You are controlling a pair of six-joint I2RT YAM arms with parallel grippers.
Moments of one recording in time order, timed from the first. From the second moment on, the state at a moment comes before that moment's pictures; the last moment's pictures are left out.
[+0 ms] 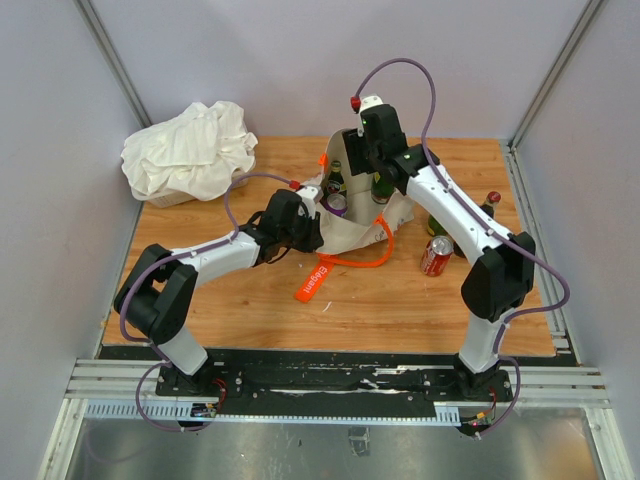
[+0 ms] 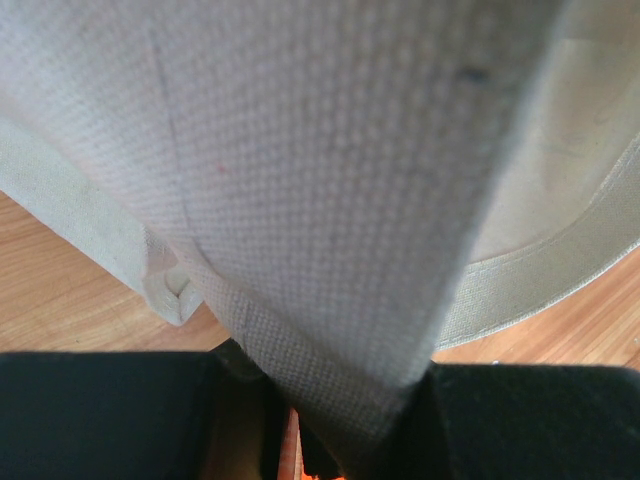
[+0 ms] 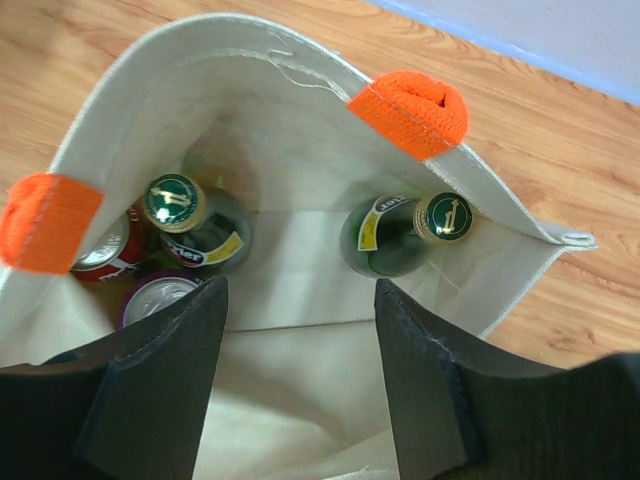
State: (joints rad) left arm -0.59 1.63 0.94 0.03 0.15 -0.25; right arm 0.54 1.83 1.81 -0.54 0.25 0.05
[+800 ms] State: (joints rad) left arm -0.59 1.63 0.94 0.03 0.15 -0.25; right arm 0.49 1.95 1.83 -0.52 0.46 0.12
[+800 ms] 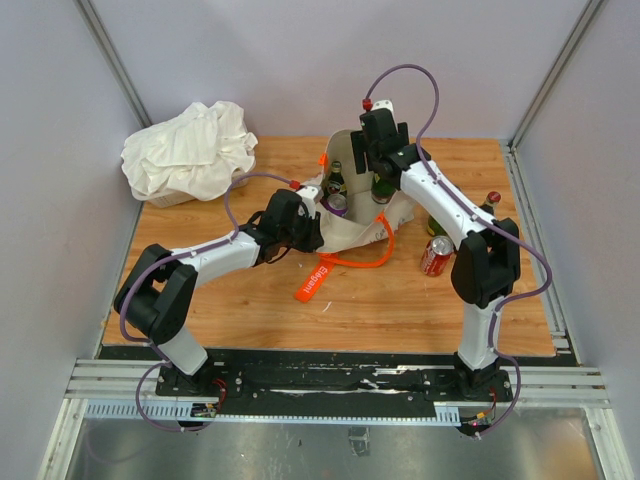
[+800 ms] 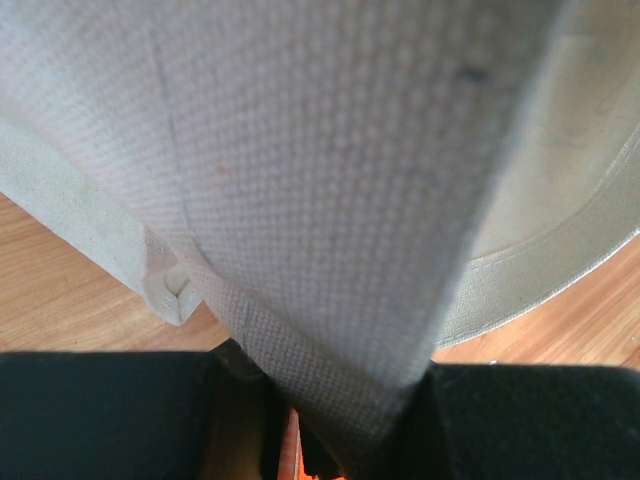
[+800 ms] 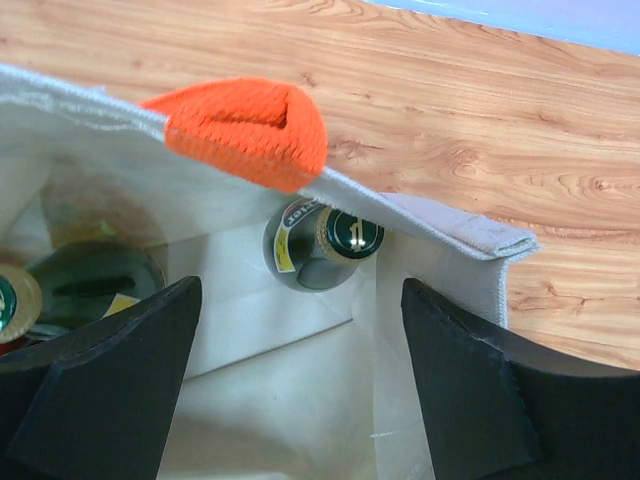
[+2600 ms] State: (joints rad) left arm -0.59 1.64 0.96 0.04 0.15 -0.25; right arm 0.41 2.05 1.74 -0.24 0.37 0.12
